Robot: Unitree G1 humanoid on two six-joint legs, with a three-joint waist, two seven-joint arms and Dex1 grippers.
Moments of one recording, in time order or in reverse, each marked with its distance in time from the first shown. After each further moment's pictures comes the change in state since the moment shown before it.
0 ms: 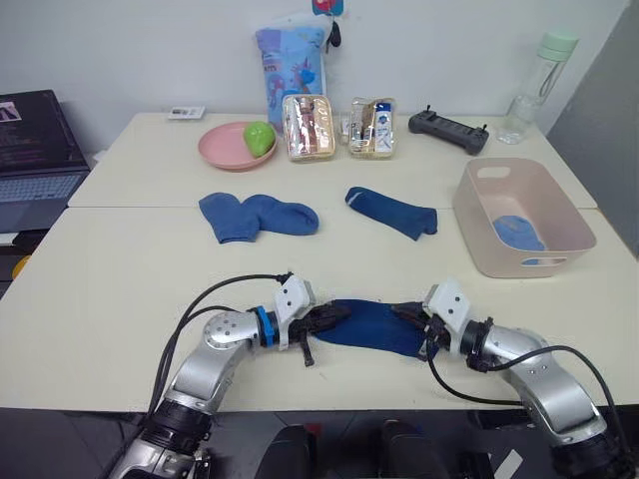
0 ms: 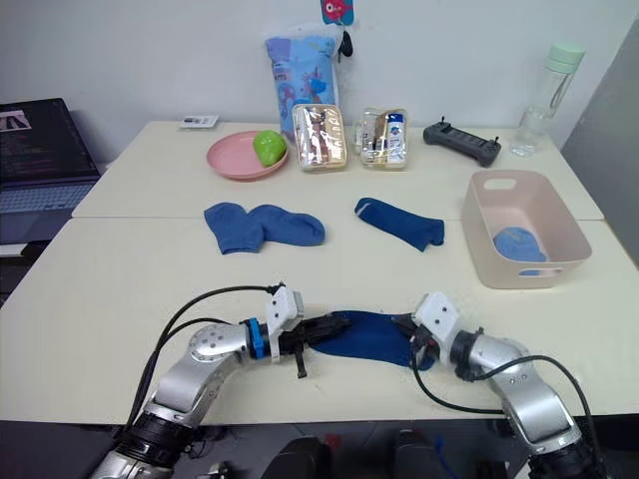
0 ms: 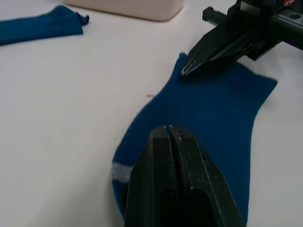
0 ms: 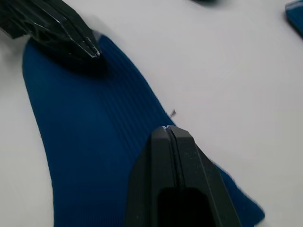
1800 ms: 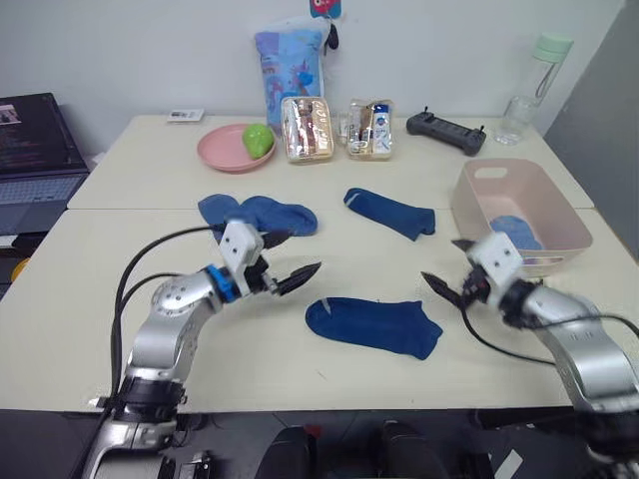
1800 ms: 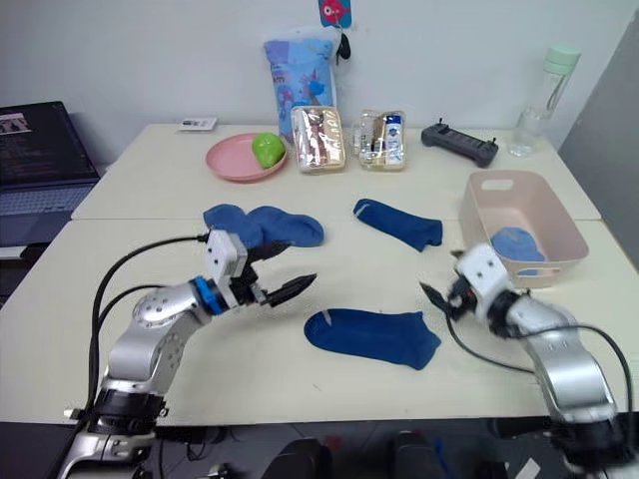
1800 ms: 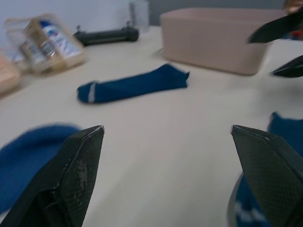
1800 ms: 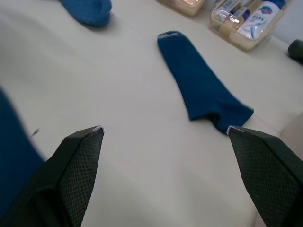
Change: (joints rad) left arm -0.139 0.047 0.232 -0.088 -0.136 0.117 0.045; right arm -0.223 -0.048 -0.170 0.047 -0.013 0.118 -0.065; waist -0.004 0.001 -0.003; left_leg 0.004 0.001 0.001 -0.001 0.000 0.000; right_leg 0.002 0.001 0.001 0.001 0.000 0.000
